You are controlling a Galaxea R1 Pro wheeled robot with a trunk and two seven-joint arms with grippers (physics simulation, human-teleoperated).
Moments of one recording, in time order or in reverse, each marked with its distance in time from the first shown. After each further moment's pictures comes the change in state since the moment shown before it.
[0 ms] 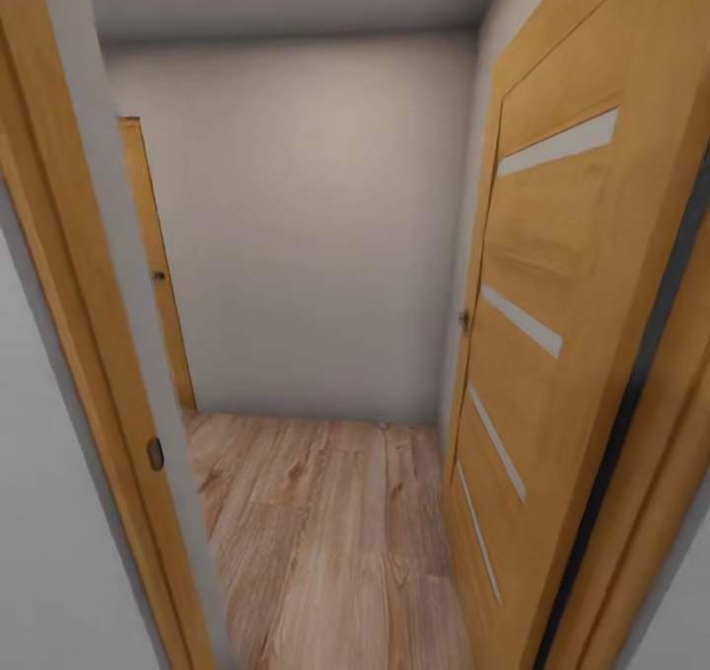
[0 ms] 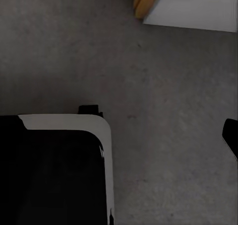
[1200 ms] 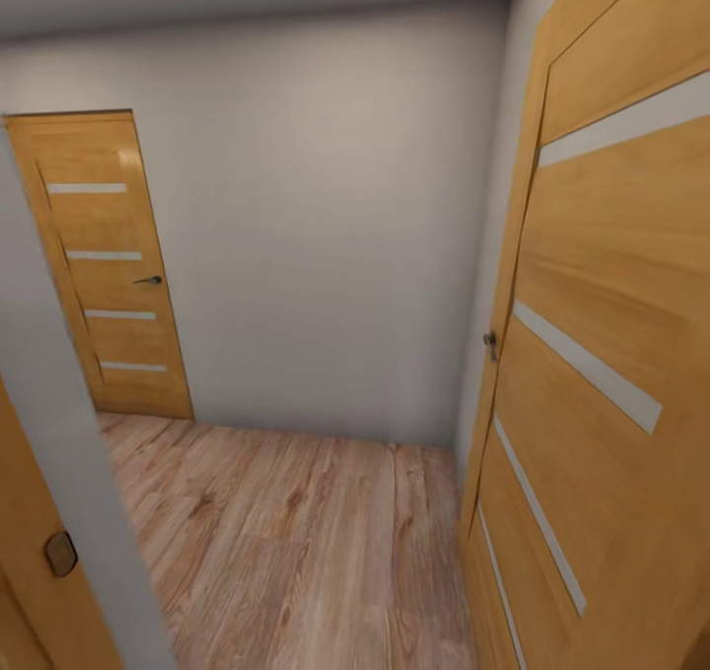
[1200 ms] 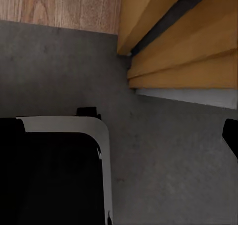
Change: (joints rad) left arm 0.000 0.001 0.000 -0.001 0.001 -0.014 0.000; right arm 0.001 -0.006 -0.001 0.000 0.001 -0.009 0.002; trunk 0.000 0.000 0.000
